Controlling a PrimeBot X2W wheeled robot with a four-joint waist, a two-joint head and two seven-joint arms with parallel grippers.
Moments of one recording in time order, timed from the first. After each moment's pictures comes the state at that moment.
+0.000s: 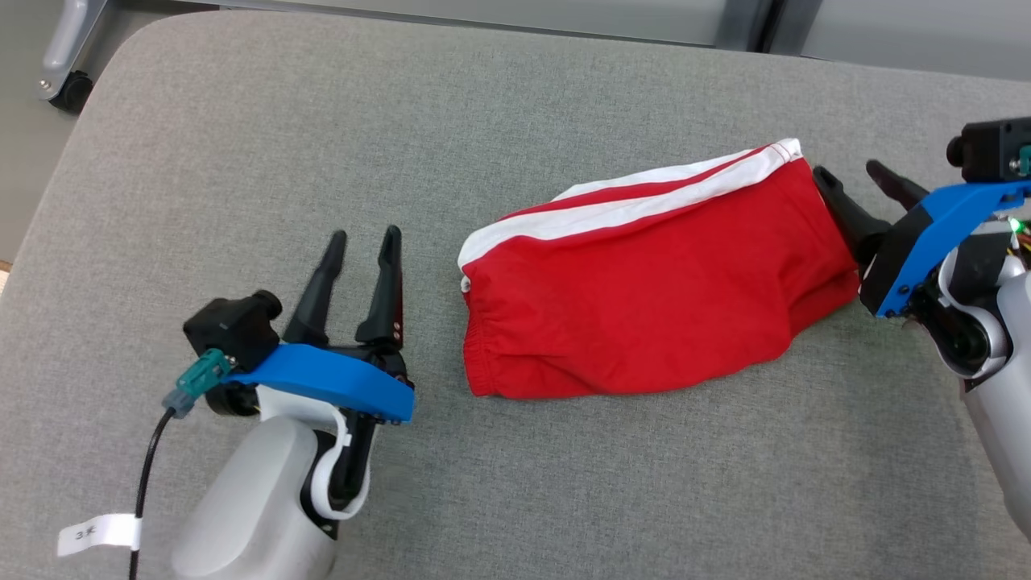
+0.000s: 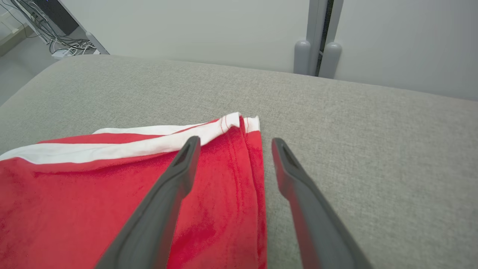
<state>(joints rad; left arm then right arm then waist) -0.45 0.17 -0.47 0.42 -0.82 -0.04 -0.26 -0.73 -0.42 0.29 0.57 0.63 0.13 0.25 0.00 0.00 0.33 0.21</state>
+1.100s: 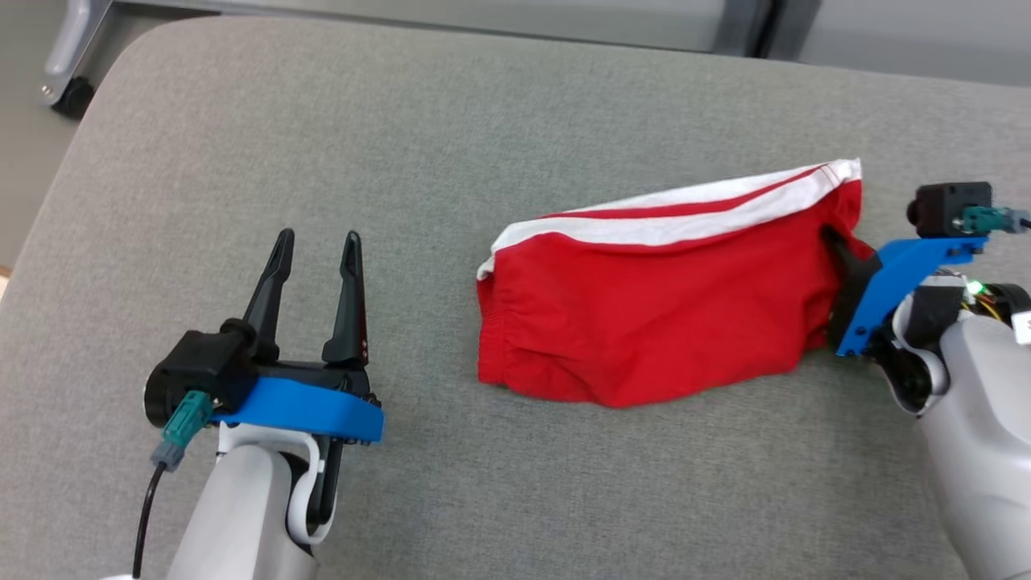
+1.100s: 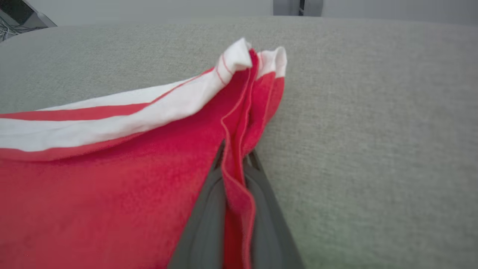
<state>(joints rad) -0.34 0.07 -0.16 0.31 -0.29 -0.12 -0.26 -0.72 -0.24 0.10 0.81 0.37 0.13 0.19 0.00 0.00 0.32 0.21</state>
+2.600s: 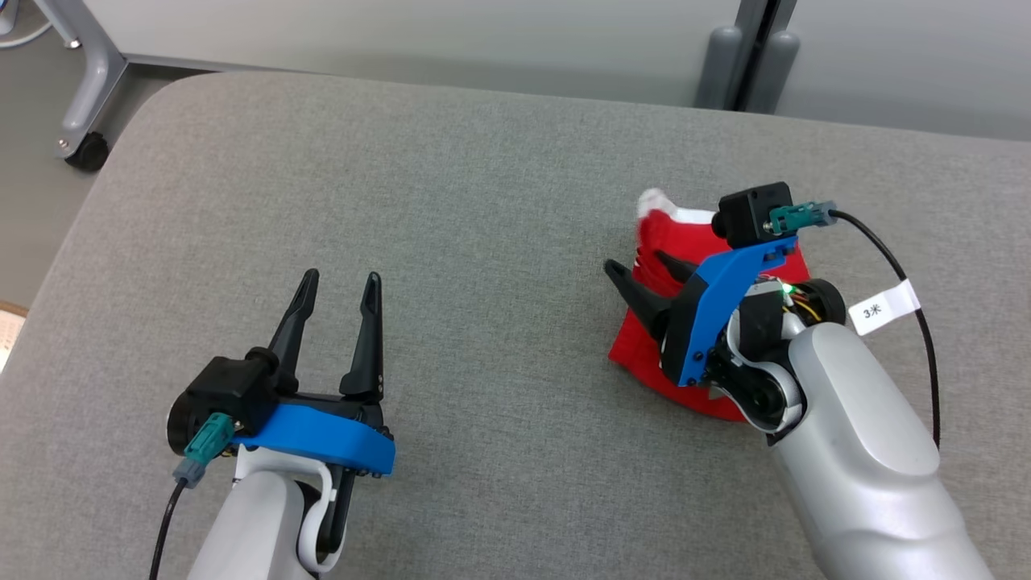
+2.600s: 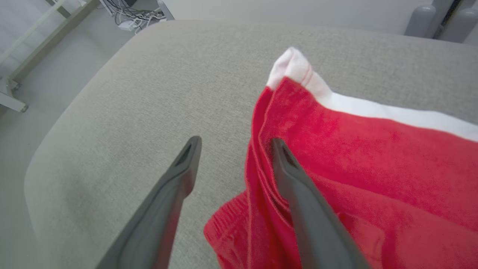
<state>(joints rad) -0.30 0.09 -0.21 0.35 -0.33 -0.13 -0.26 -0.65 -0.05 0.24 0.55 0.42 0.13 0.44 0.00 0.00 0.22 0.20</state>
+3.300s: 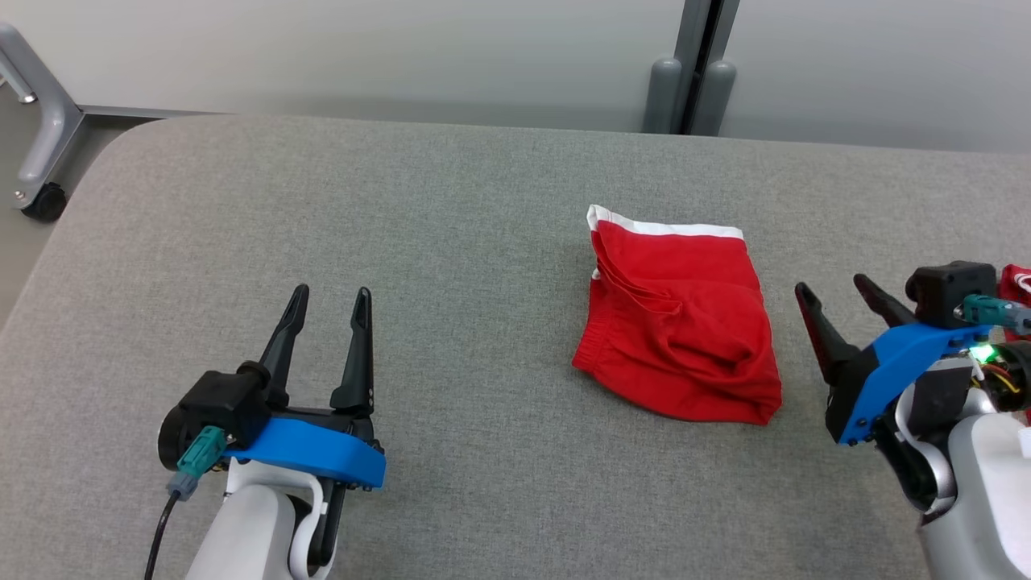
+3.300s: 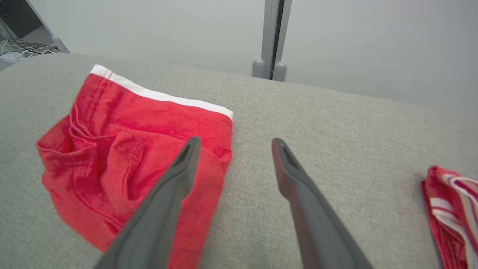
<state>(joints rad) -0.26 0.10 -0.20 0.35 -0.32 -0.13 -0.26 -0.36 -0.23 0.02 0.26 0.24 0.13 0.29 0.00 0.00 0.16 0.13</state>
